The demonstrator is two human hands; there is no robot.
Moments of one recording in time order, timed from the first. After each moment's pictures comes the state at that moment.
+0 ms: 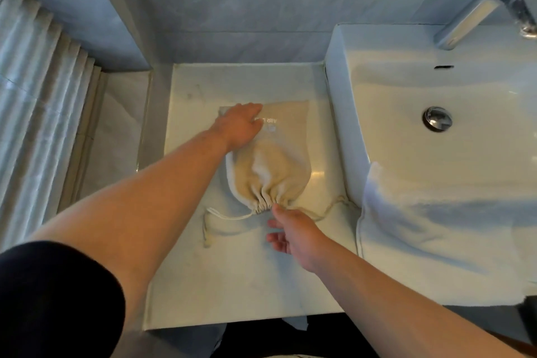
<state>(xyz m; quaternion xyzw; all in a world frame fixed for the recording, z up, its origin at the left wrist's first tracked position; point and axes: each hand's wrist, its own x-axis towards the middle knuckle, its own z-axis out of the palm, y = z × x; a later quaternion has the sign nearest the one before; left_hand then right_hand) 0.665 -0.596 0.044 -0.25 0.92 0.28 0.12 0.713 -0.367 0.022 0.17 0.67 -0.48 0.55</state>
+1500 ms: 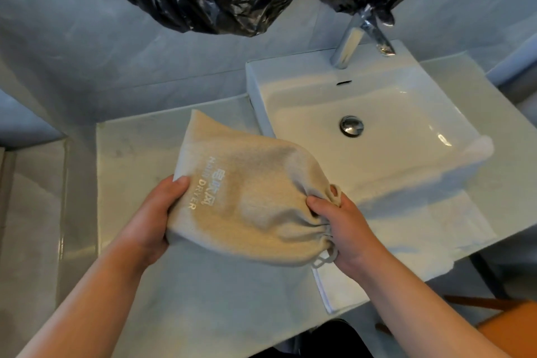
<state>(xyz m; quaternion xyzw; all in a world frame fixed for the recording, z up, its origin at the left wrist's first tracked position) 0.736 -0.514 0.134 -0.28 0.55 0.79 0.01 0.634 -0.256 0.142 0.11 0.63 -0.69 0.34</state>
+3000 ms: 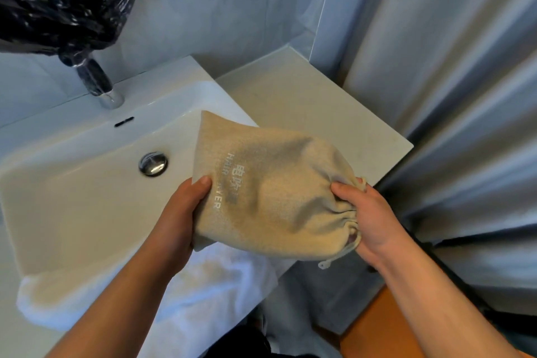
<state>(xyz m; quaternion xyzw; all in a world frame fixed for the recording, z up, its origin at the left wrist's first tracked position) 0.491 -0.109 0.164 -0.18 0.61 0.77 0.11 0.464 0.150 0.171 0.25 0.57 -0.77 0.14</state>
